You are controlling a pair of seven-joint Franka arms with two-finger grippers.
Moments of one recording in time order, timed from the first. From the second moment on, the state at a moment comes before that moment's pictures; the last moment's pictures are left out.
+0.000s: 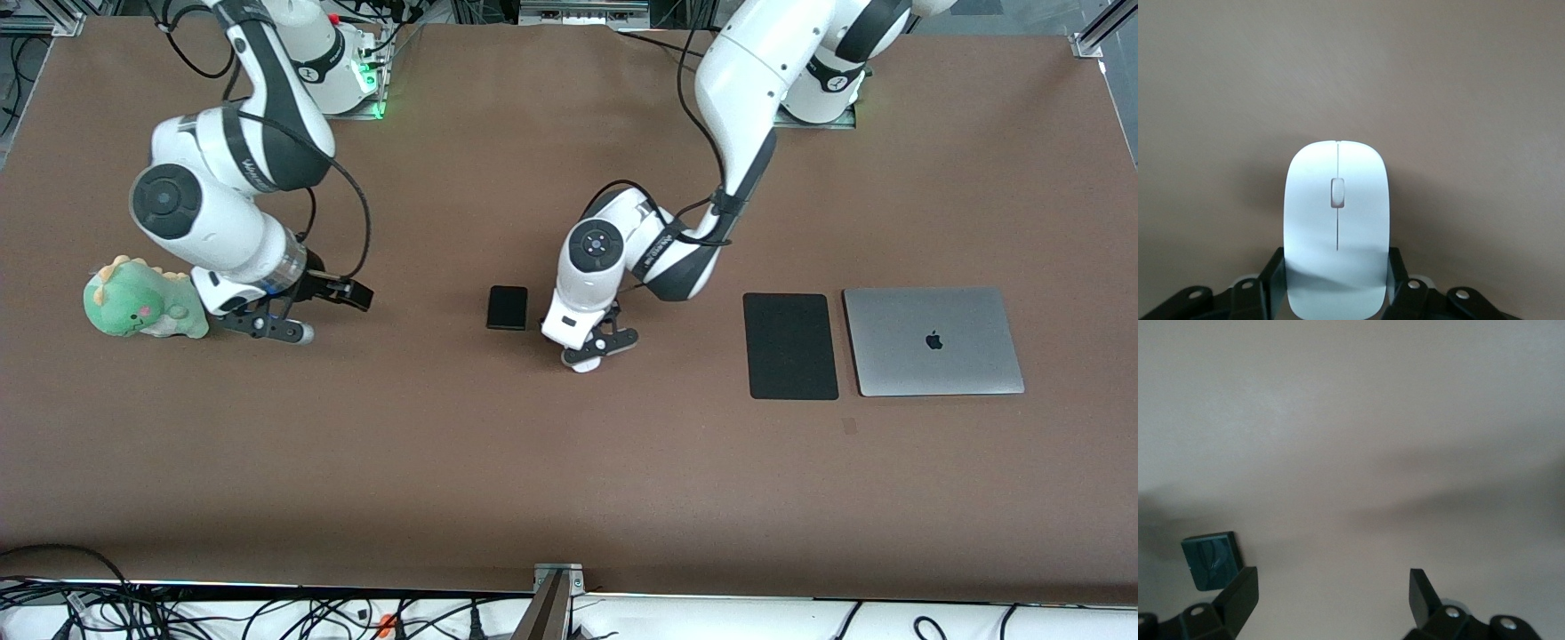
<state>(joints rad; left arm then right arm) -0.64 0.86 -0.07 -1.32 -0.02 2.22 -1.01 0.27 0.25 0.03 -1.87 0.07 2.09 0.48</state>
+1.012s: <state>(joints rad) -0.21 0.37 -0.07 -1.98 -0.02 2.27 -0.23 0.56 0.50 0.03 -1.87 0.07 2.49 0.68</state>
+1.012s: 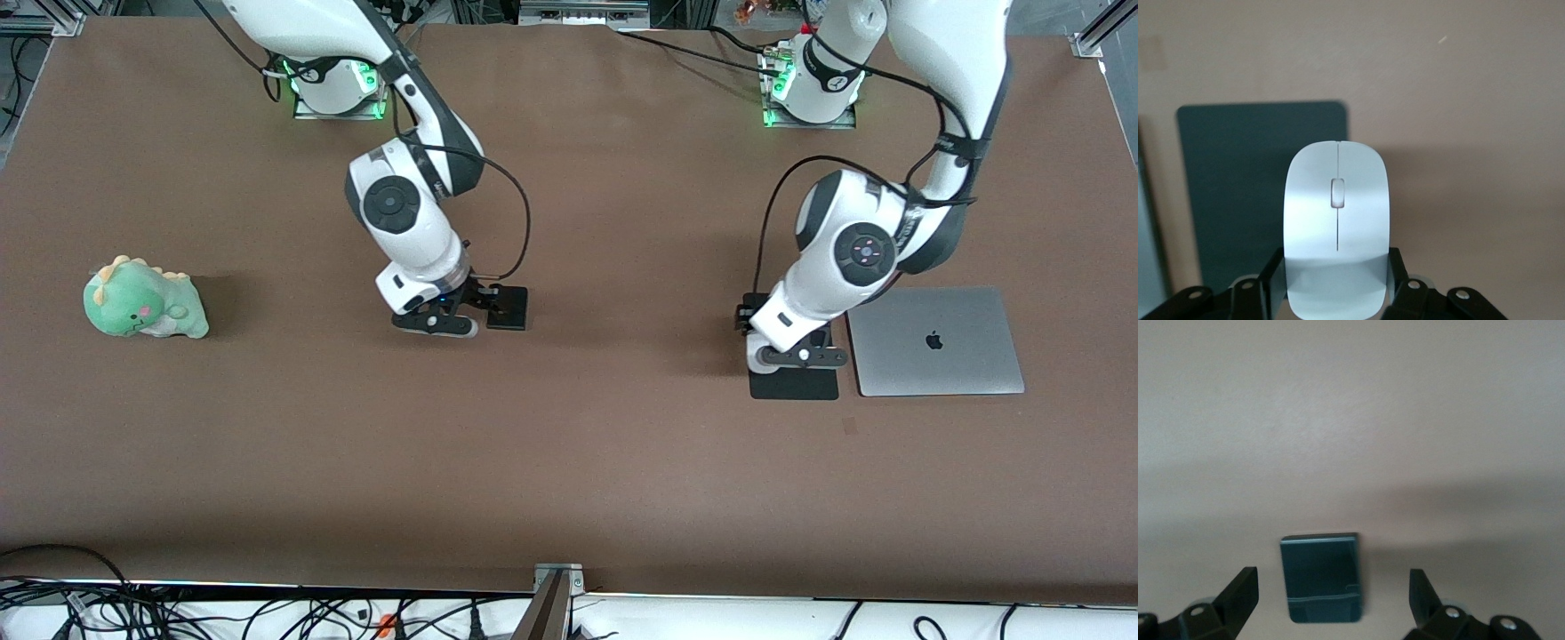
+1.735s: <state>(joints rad) -0.09 0.45 -0.07 -2.10 -0.02 2.44 -0.11 0.66 0.62 -0.01 -1.87 0.04 2.60 0.75</state>
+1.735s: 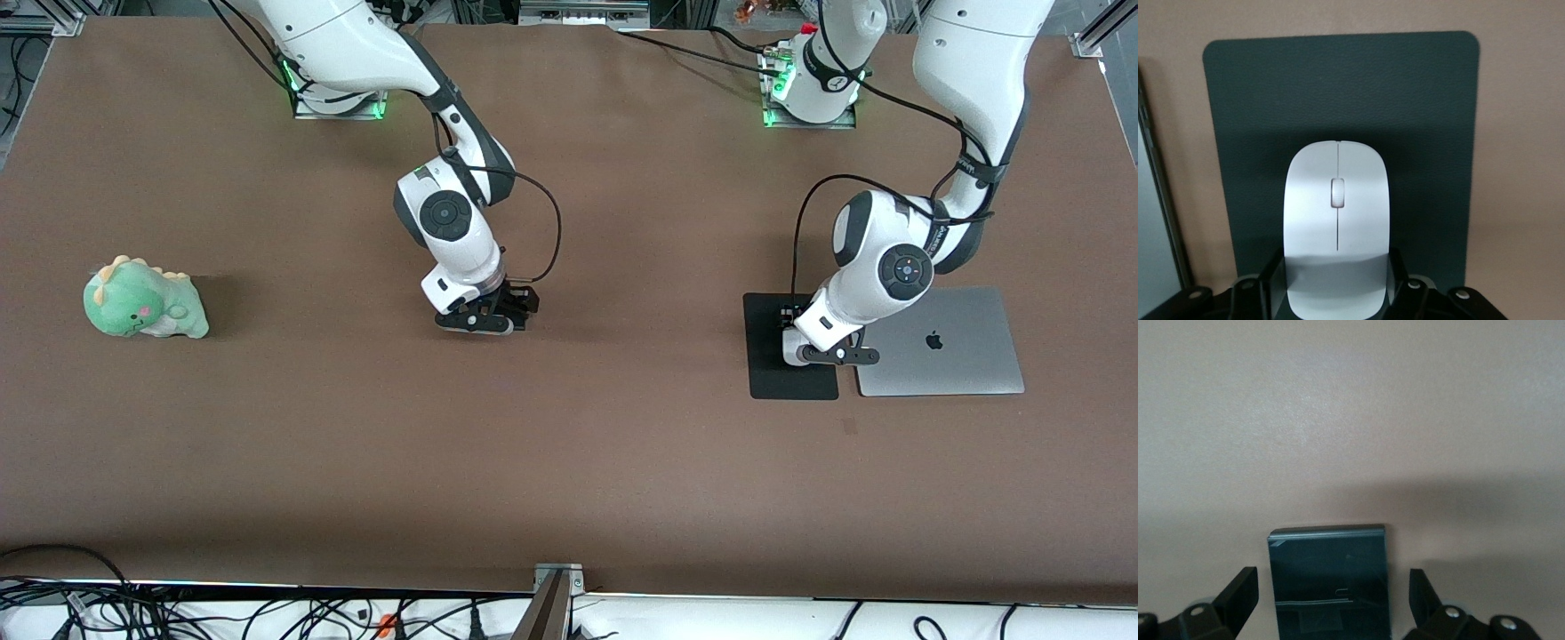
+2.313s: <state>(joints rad) -0.07 0.44 -0.07 -2.02 -0.02 2.40 -0.11 0.76 0.66 -0.09 -1.87 0.00 2.62 0.79</state>
